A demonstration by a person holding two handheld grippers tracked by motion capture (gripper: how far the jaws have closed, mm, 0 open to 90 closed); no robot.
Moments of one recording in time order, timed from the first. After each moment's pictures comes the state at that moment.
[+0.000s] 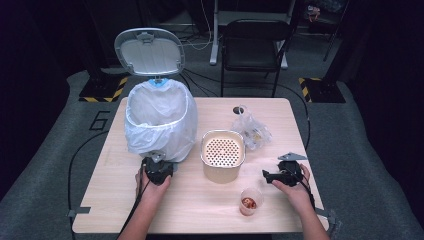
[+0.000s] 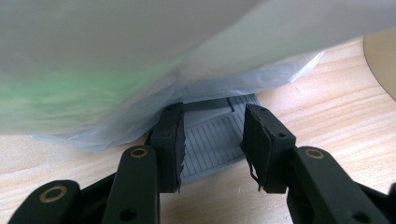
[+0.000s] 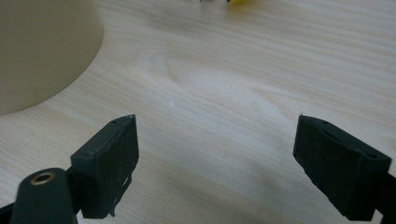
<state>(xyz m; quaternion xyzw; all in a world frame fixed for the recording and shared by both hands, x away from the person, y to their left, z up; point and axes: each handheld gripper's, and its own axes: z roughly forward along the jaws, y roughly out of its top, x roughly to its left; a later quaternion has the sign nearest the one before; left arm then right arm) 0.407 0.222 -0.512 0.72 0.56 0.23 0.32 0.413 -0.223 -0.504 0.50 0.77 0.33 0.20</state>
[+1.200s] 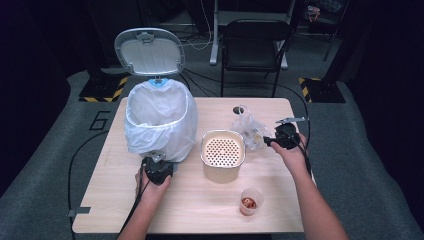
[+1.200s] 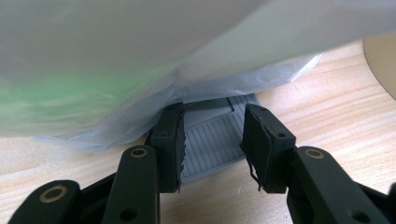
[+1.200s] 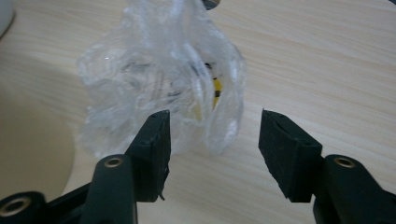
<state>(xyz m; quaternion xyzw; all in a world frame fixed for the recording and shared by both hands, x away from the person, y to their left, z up) 0.407 0.222 -0.511 0.73 0.56 0.23 0.32 0.504 -0.214 -0.442 0.53 0.76 0.33 0.20</state>
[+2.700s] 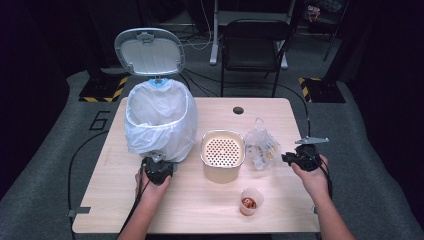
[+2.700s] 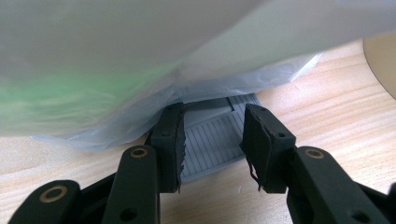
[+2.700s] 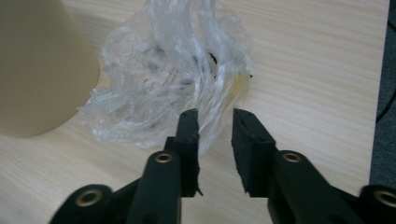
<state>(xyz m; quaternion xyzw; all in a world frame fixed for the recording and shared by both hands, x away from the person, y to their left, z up) 0.407 0.222 -0.511 0.73 0.56 0.23 0.32 0.429 -0.263 -0.444 0.51 0.77 0.33 0.18</state>
